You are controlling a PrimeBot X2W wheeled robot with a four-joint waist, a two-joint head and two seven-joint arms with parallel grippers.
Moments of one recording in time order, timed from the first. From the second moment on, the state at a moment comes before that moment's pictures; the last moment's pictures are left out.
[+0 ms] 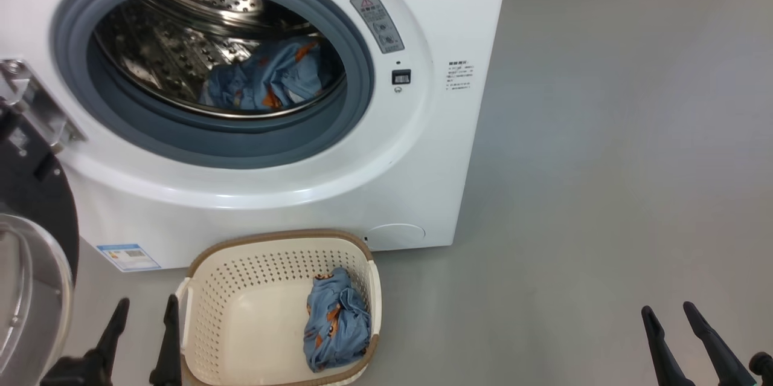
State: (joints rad) left arm 0.00 0.03 0.16 0.21 -0.10 -0.09 -0.26; right arm 0.18 -0.27 0.00 0.08 0.47 0.13 -0.26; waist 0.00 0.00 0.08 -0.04
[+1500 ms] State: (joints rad) left arm -0.24 0.04 -0.05 0.54 -0.19 -0.08 -0.26; right arm -0.05 -0.25 0.03 0.05 0.47 0.13 -0.26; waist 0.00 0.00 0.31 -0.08
